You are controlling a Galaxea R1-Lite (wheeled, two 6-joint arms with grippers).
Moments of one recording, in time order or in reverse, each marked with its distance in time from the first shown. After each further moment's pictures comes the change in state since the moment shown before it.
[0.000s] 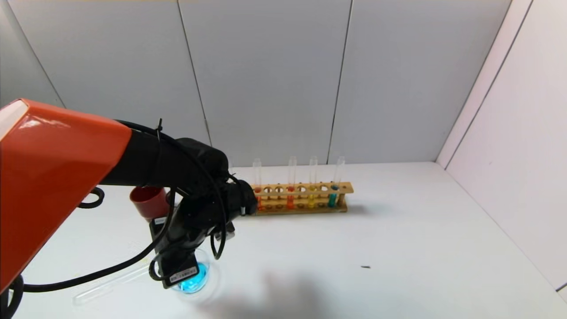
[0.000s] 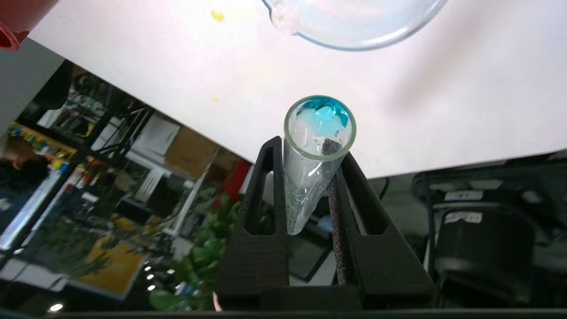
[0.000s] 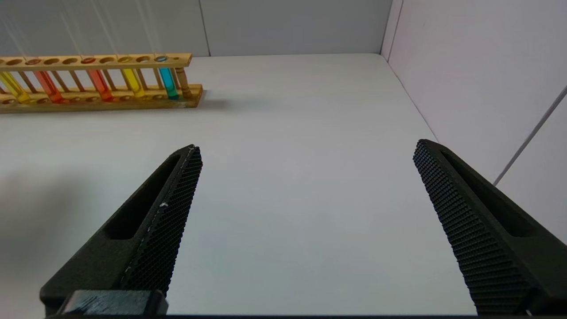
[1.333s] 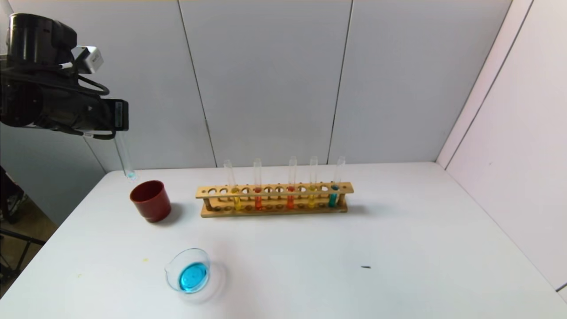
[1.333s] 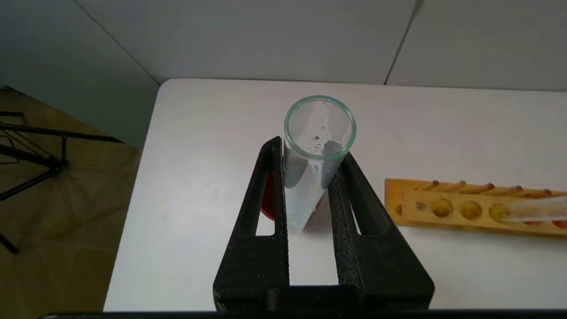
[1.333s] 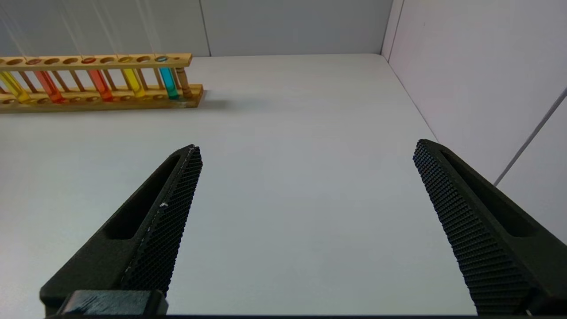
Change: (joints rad) left arm 0.574 -0.395 0.010 -0.950 -0.330 -0.236; right arm 0.000 0.000 0.000 0.000 0.000 0.000
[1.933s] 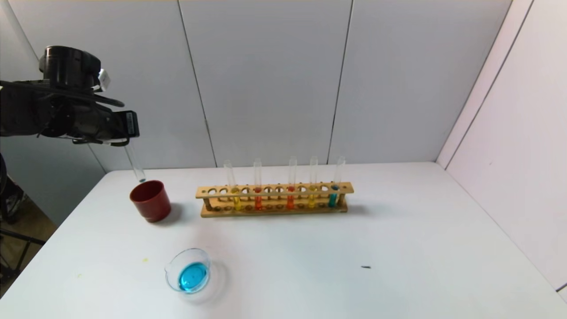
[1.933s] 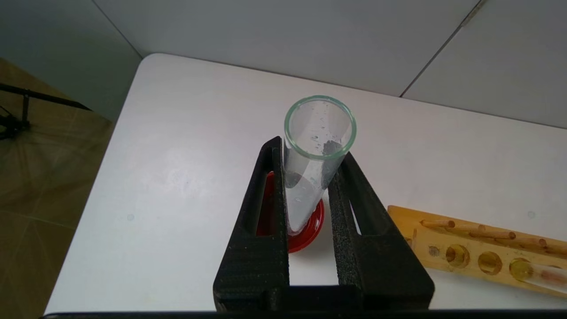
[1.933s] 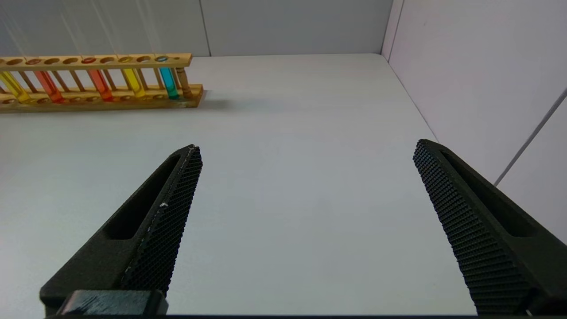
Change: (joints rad) left arm 0.061 0.144 -0.005 -0.086 -0.032 -0.122; right arm 0.000 0.000 0.000 0.000 0.000 0.000
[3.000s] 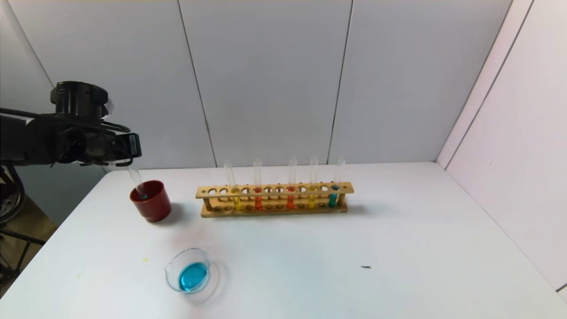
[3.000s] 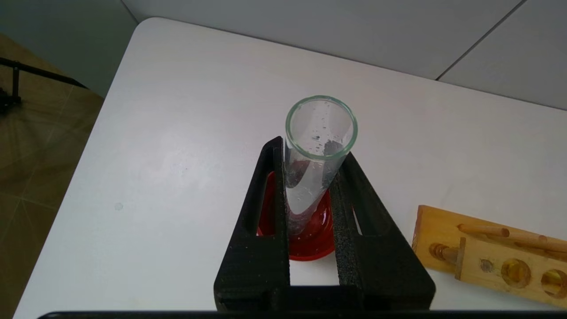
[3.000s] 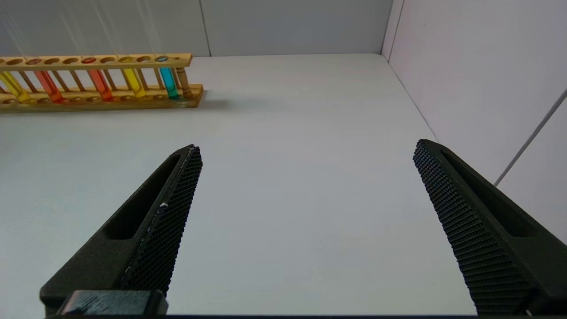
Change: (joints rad) left arm 0.044 0.053 0.172 -0.200 -0.021 -0.013; right arm 0.000 0.000 0.000 0.000 0.000 0.000
